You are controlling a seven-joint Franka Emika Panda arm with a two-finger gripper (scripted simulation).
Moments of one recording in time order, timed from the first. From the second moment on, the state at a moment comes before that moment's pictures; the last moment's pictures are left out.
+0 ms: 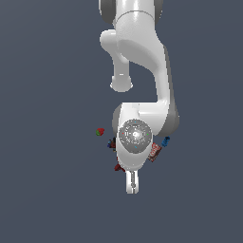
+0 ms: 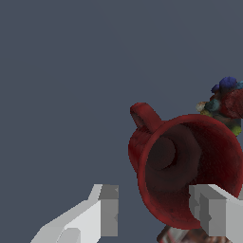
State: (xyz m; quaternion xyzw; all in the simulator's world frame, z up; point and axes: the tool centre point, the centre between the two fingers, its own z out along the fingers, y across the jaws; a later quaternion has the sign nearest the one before) arm 0.129 0.033 0.105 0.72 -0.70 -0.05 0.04
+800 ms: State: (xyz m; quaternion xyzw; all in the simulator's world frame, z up) arm 0.125 0.033 0.074 0.71 -0.70 -0.05 0.04
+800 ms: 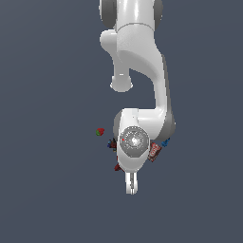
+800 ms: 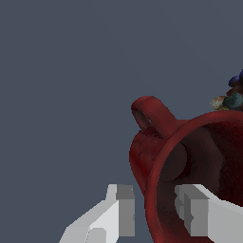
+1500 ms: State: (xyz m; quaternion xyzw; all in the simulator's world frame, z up) arm 0.125 0.034 0.075 0.71 -0.70 -0.05 0.04
